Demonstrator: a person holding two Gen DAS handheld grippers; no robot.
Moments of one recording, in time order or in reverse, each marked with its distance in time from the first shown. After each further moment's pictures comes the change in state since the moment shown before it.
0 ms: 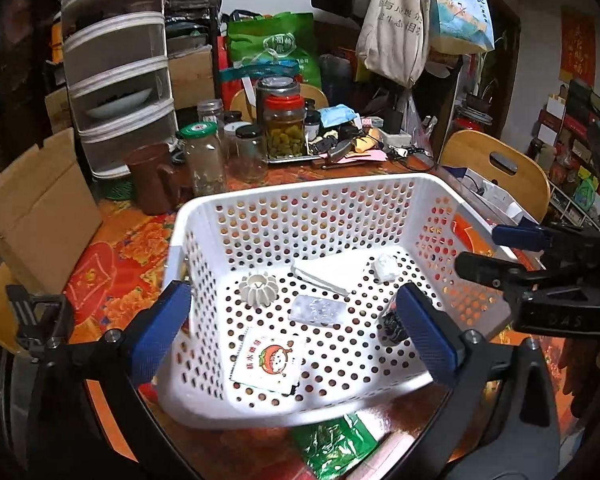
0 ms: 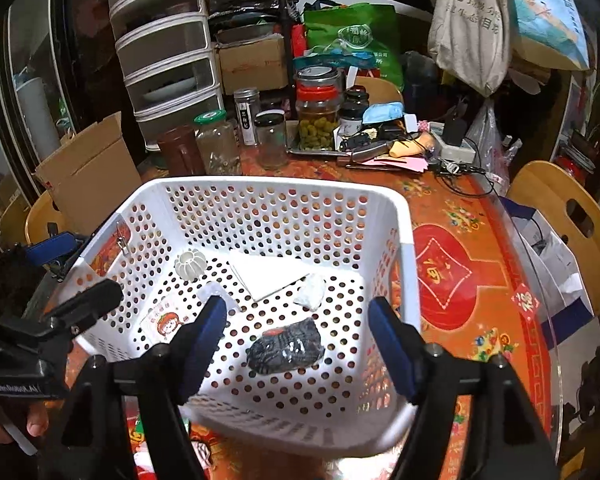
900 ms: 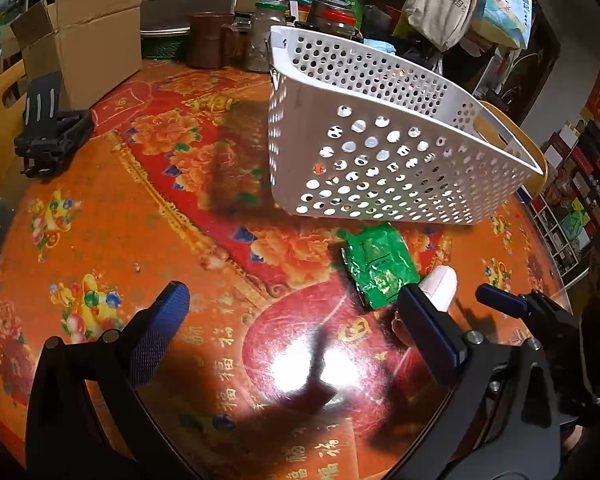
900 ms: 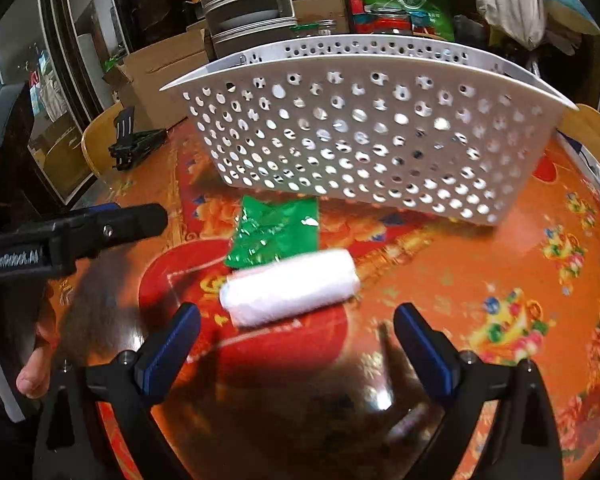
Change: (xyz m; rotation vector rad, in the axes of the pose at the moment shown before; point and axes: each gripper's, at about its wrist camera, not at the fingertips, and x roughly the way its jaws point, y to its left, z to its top) left arm -0.037 0.073 -0.167 -0.243 0.207 -0.062; right arm 0.014 0.101 -0.162 -0.062 0.110 0.151
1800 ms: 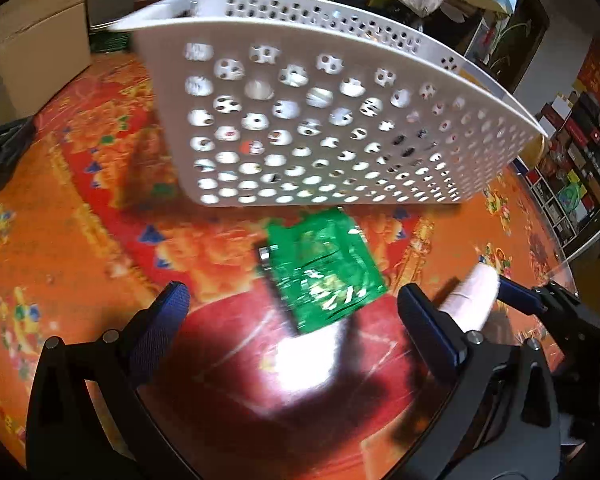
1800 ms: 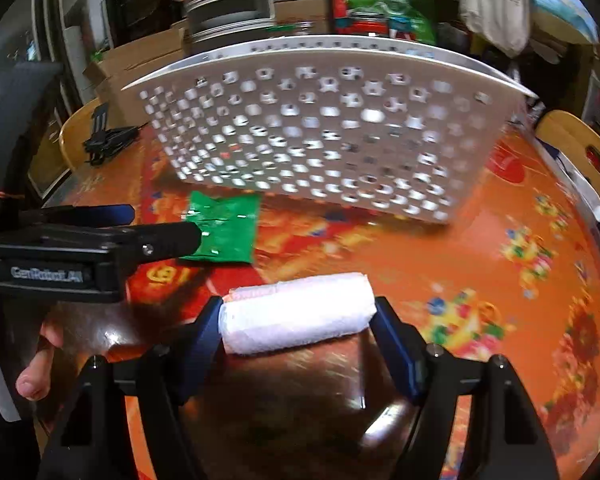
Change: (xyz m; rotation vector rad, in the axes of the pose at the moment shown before) left arm 0.063 -0.067 0.010 0.077 0.079 -0.013; right arm -0.017 -0.045 -0.017 0.007 -0.025 -0.106
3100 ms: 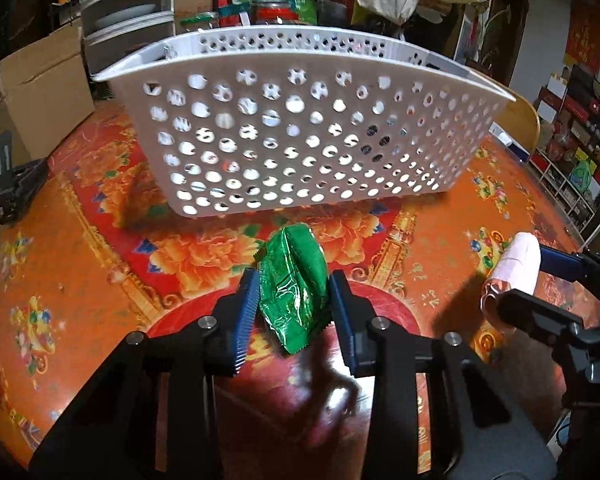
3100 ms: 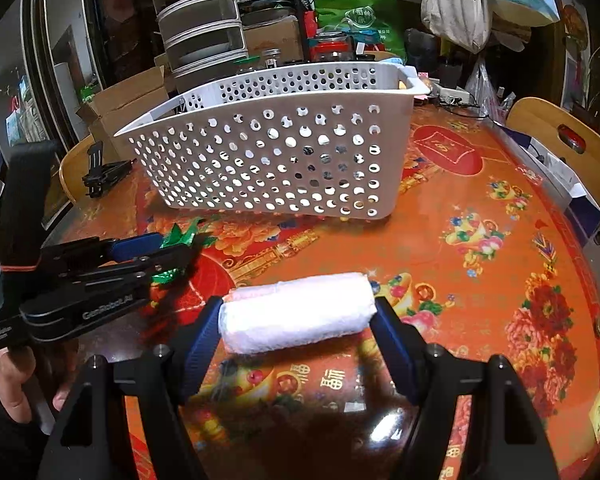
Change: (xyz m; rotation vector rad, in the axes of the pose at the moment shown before) left arm -0.028 -0.071 -0.034 0.112 -0.134 0.065; right arm -0.041 -0.024 -0.009 0.067 -0.070 0.009
